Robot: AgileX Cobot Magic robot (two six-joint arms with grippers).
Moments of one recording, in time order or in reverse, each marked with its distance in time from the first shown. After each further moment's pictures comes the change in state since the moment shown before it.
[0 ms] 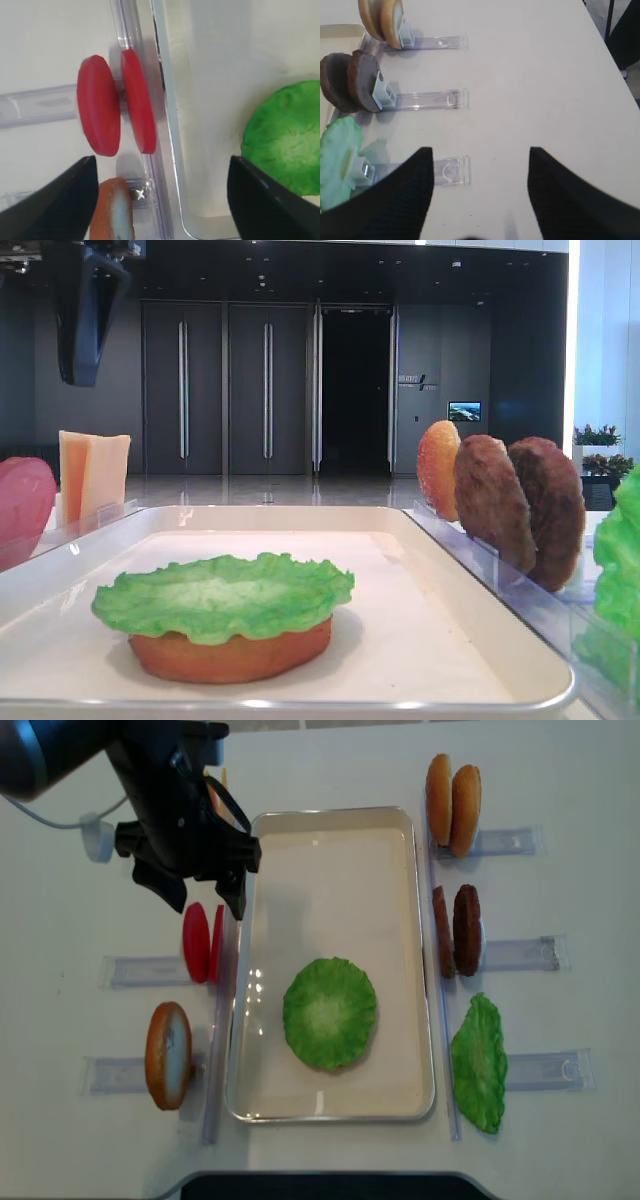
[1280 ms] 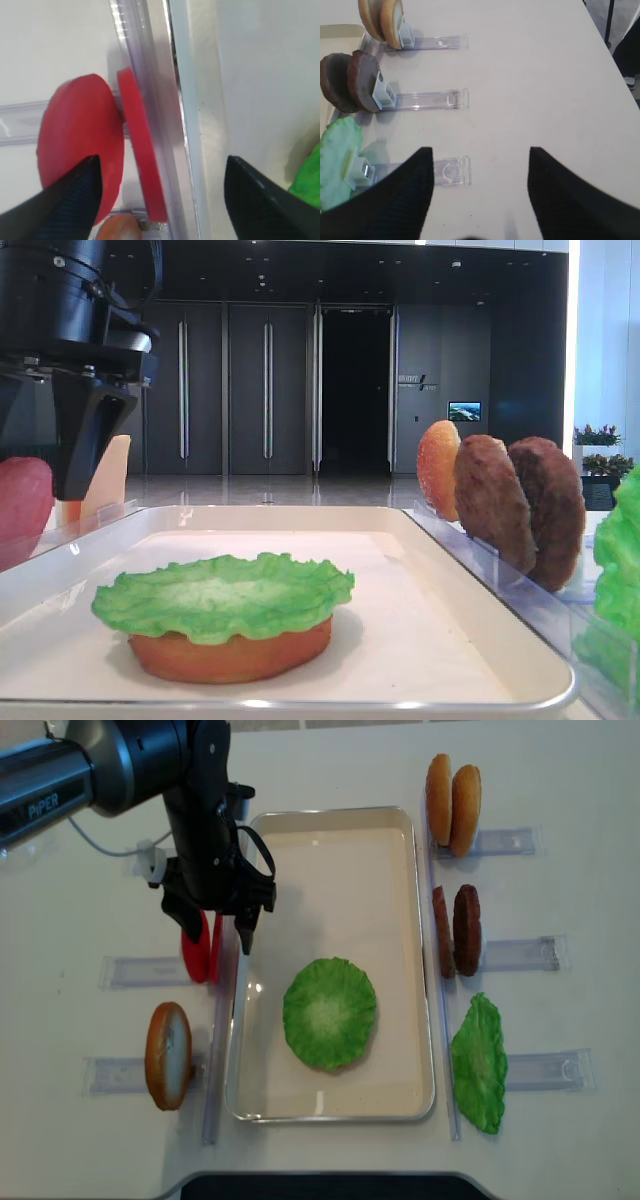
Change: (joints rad) left arm 0.000 0.194 0.000 0.044 -0.029 -0.007; right arm 0.000 0.000 0.000 0.000 0.000 0.000
